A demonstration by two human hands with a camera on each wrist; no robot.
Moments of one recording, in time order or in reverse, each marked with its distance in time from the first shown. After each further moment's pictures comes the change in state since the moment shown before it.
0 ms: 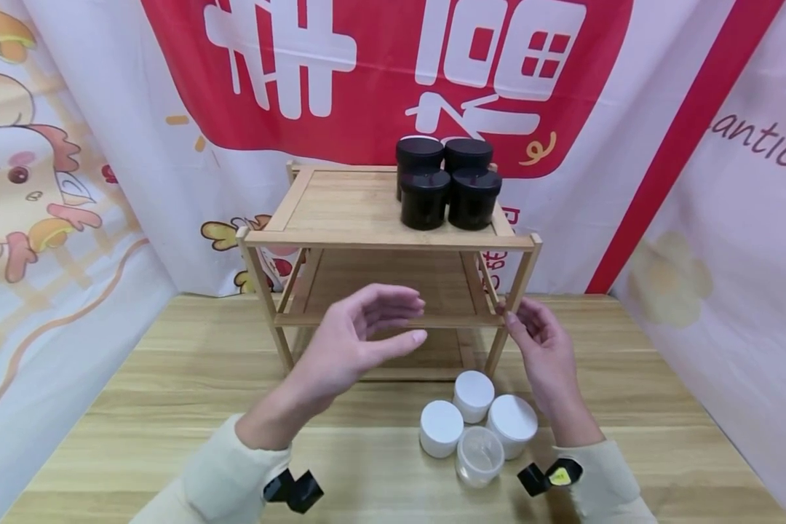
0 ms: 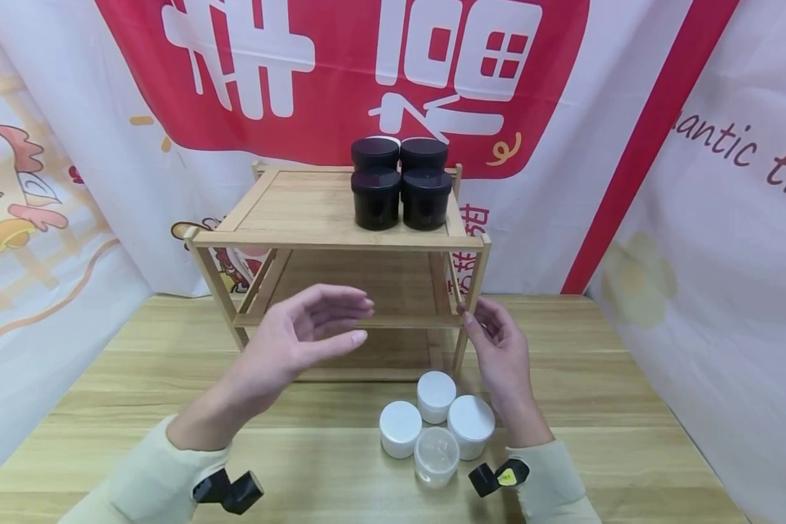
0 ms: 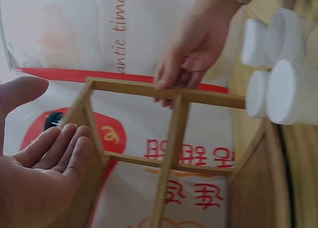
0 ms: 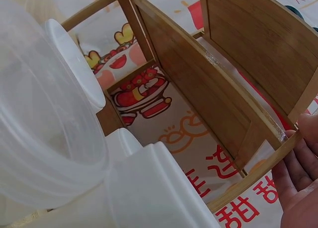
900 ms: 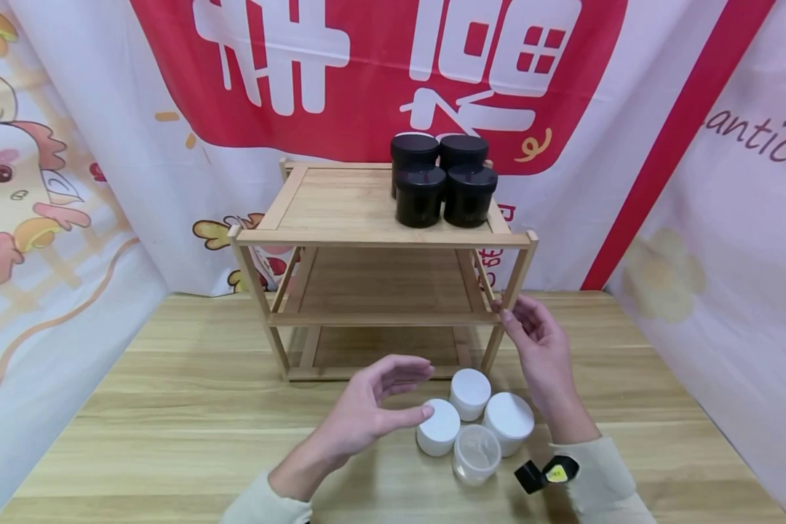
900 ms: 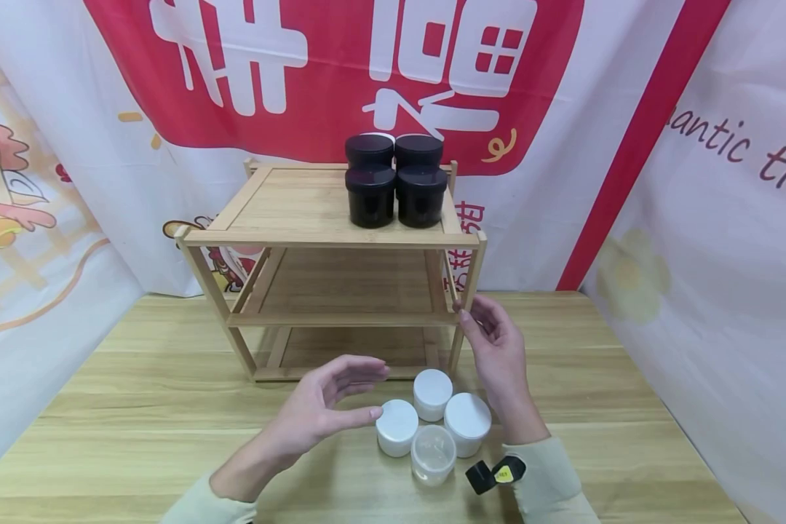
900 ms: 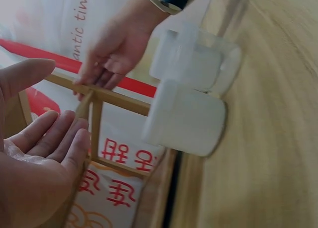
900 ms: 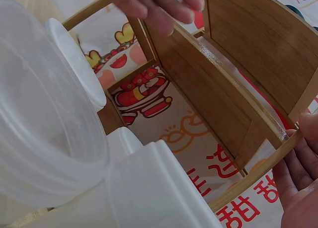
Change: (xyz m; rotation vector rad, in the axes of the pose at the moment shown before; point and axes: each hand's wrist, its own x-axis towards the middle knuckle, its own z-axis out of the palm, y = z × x) left_hand -0.033 -0.098 0.027 -0.023 -0.100 -0.115; right_hand -0.001 -0.004 0.000 -0.009 -0.018 0.014
